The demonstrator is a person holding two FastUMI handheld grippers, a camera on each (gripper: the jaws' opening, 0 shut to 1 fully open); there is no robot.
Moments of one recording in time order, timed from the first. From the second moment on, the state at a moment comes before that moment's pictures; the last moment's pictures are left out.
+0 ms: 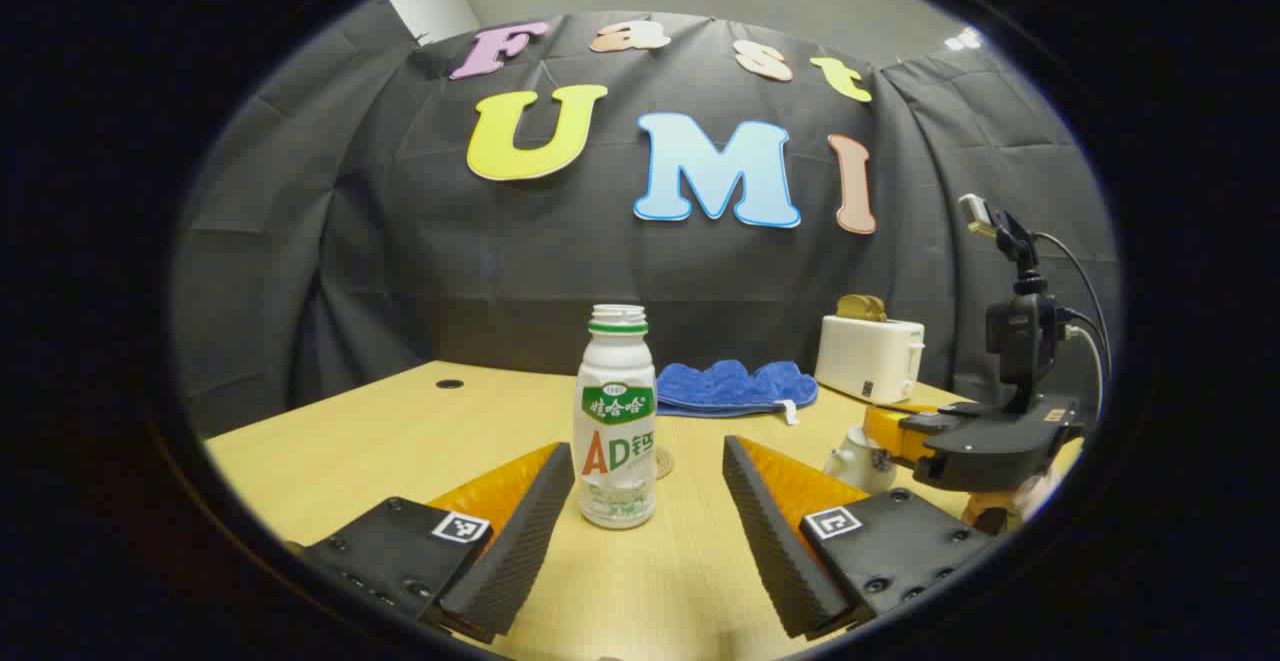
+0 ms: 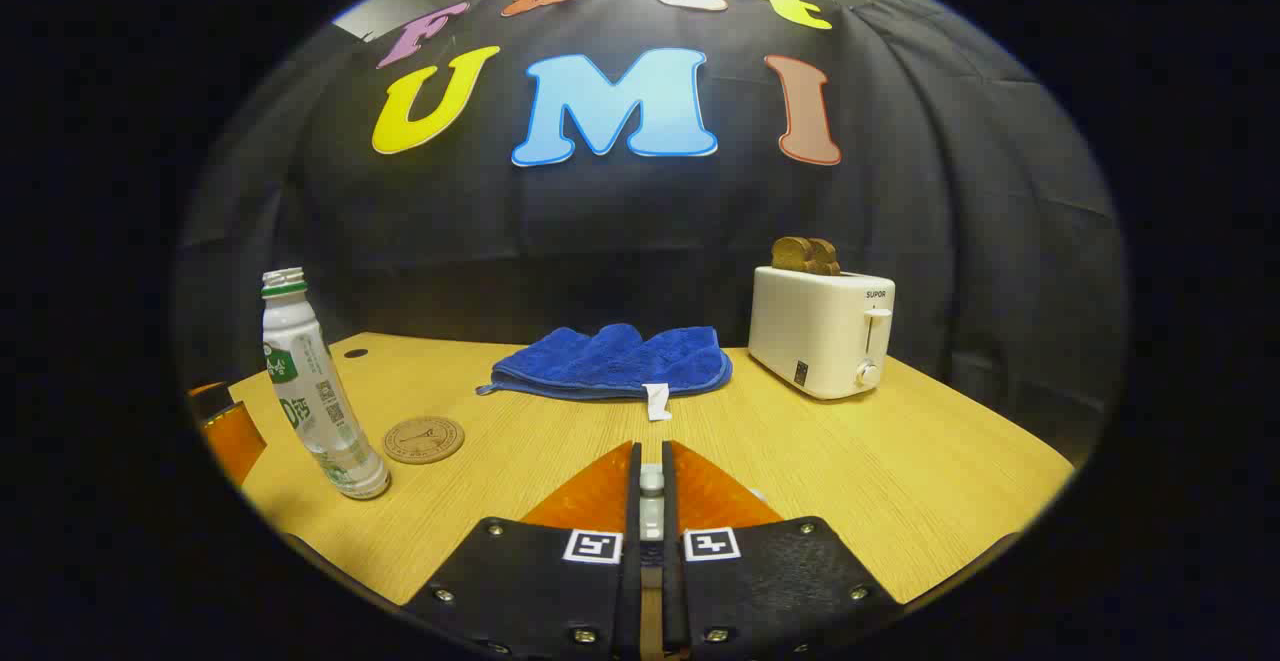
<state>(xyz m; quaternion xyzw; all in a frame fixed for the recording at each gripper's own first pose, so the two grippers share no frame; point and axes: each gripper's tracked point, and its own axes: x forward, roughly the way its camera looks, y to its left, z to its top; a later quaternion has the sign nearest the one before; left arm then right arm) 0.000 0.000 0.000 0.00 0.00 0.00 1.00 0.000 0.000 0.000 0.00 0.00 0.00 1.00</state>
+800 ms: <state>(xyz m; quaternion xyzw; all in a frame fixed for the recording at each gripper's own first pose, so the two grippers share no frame) 0.006 -0.001 -0.013 0.00 0.01 0.00 1.00 0.001 0.000 -0.001 0.00 0.00 0.00 1.00</state>
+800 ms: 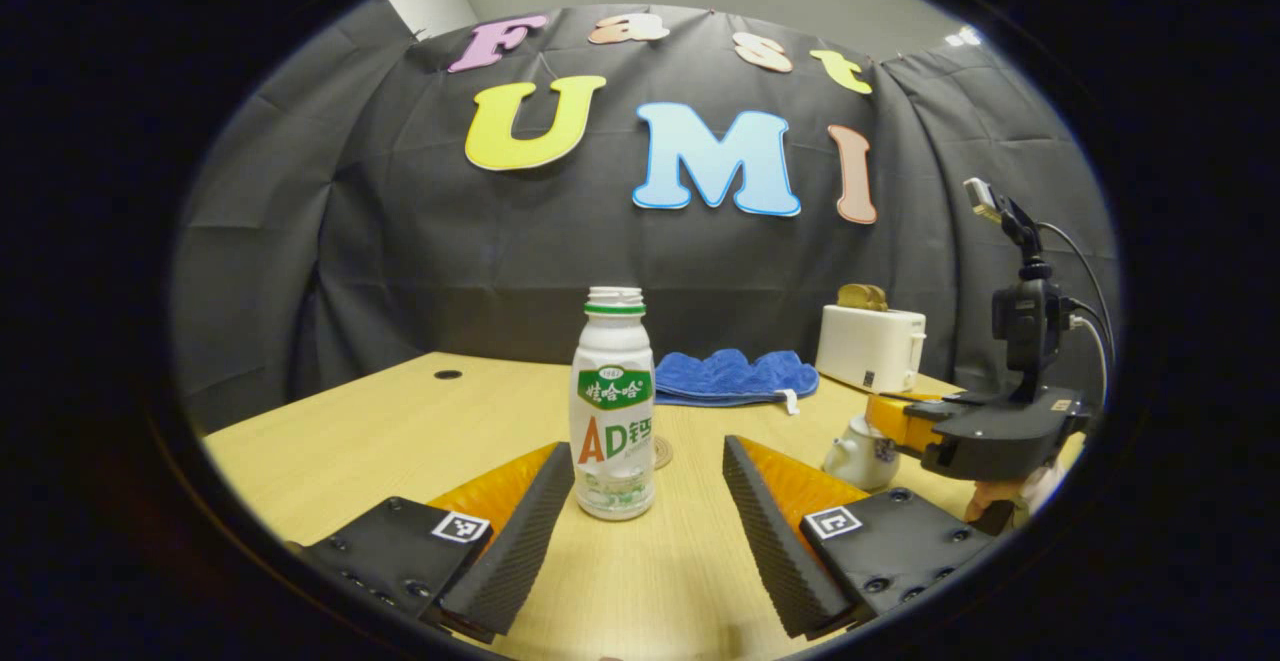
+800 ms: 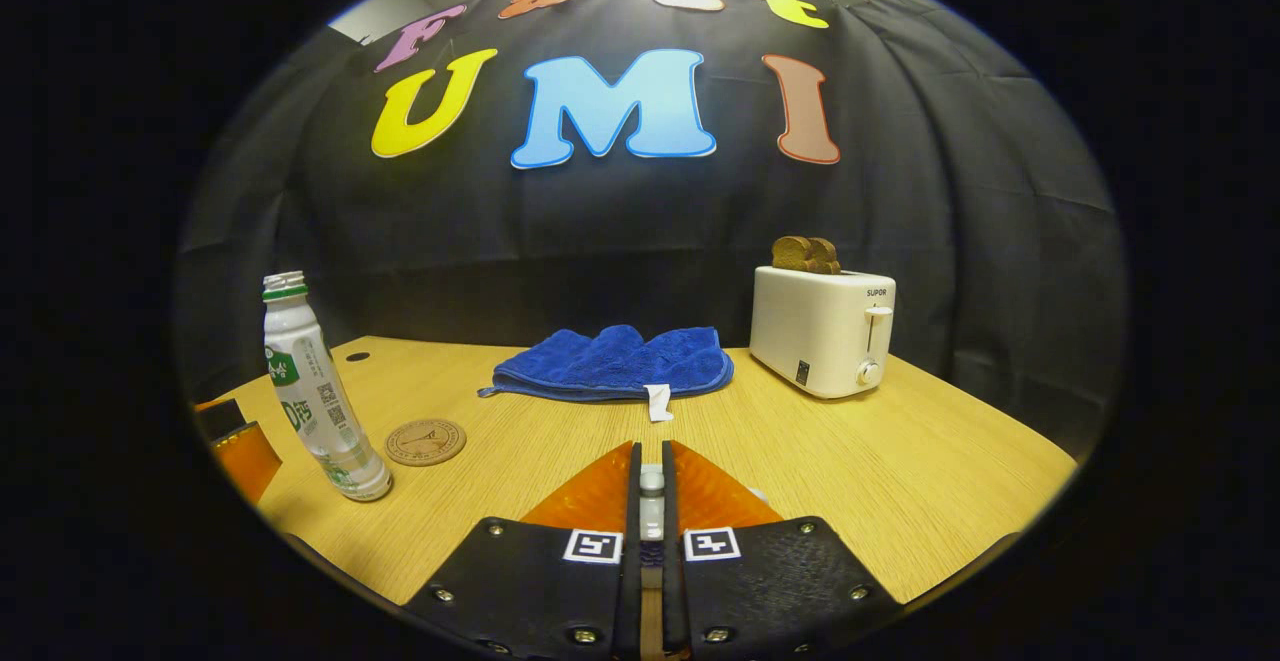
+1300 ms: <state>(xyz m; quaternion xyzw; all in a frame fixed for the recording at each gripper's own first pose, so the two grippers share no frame) 0.011 0.000 -0.024 0.00 0.03 -0.01 1.00 0.001 0.002 0.001 0.00 -0.01 0.00 1.00</state>
